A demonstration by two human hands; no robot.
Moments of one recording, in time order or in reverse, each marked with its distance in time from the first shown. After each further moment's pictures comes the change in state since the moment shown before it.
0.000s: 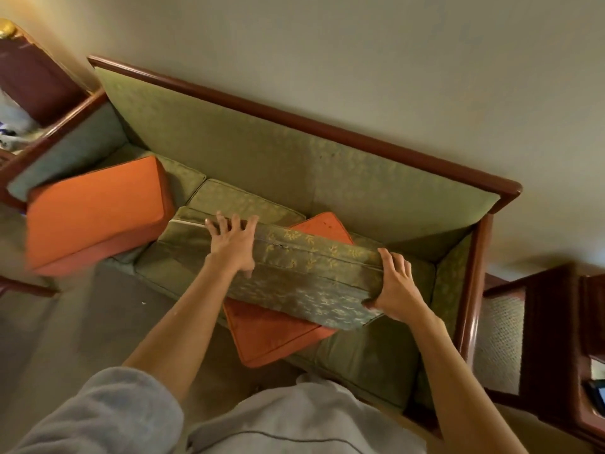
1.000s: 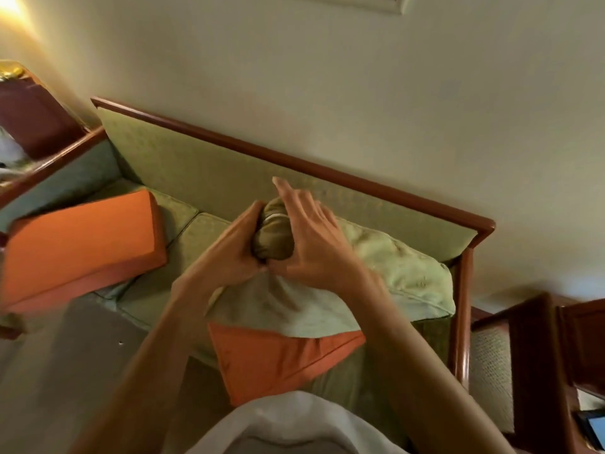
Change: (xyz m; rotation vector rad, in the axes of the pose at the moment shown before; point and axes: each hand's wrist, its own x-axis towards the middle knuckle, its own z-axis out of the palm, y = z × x) left_hand -0.066 -0.015 -0.093 -0.899 0.418 0.711; right_hand -0.010 -0.235 -0.115 0.017 0.221 -0.566
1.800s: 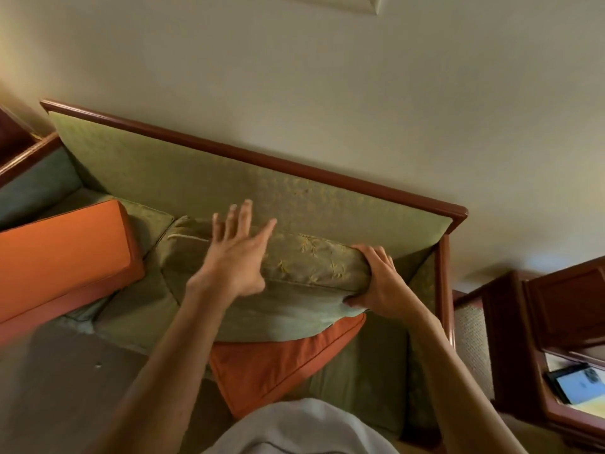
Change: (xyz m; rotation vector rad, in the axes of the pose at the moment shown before) left_hand 0.009 0.024 0.001 0.766 -0.360 -0.372; right_hand -0.087 0.112 0.027 0.096 -0.012 0.453
